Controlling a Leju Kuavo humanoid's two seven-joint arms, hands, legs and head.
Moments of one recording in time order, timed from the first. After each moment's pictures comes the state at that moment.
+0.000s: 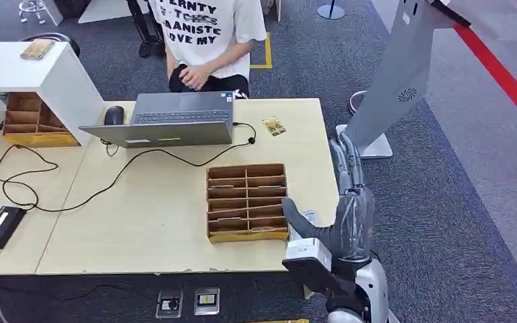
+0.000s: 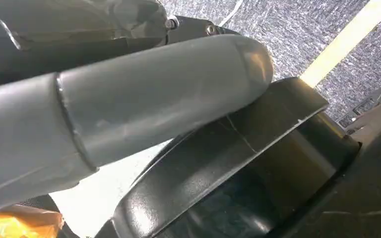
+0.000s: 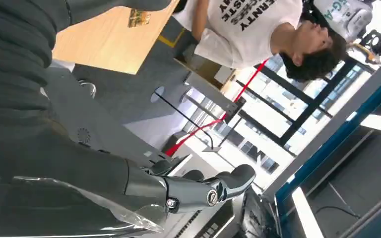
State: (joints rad) left arm -0.16 0.04 -1.47 -0.20 0.73 0.09 0.36; right arm -0.17 -0.13 0.65 -1.82 0.94 -0.70 0.12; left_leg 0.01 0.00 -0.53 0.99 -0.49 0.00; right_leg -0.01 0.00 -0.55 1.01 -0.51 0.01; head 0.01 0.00
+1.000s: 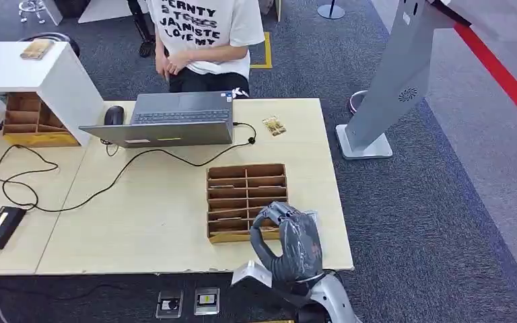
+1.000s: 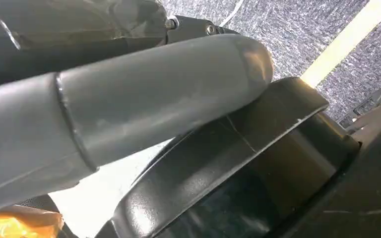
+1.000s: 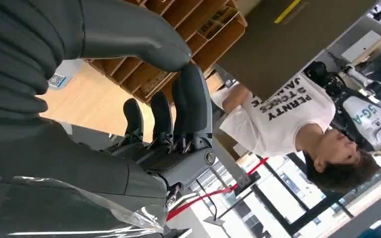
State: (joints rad) left arm -0.16 0.04 -1.47 -0.20 0.72 0.09 0.36; right arm -0.17 -0.12 0.82 -1.65 0.93 -0.59 0.16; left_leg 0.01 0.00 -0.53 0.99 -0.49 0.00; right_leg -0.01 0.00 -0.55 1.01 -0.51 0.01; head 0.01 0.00
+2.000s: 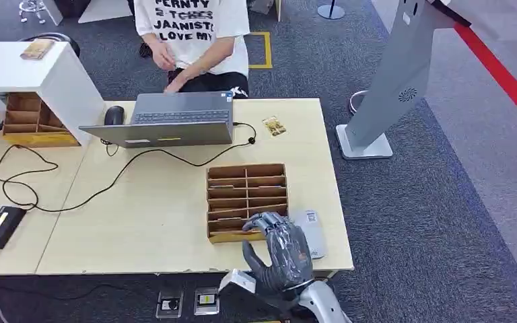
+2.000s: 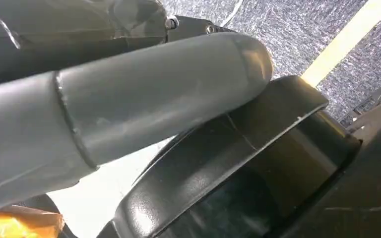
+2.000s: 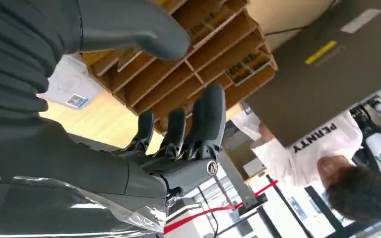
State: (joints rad) left arm -0.16 0.04 -1.47 -0.20 0.71 0.08 0.36; right arm -0.16 -0.11 0.86 -1.57 0.98 -0.54 0.21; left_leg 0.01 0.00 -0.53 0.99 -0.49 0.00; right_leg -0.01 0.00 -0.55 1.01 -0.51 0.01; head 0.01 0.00
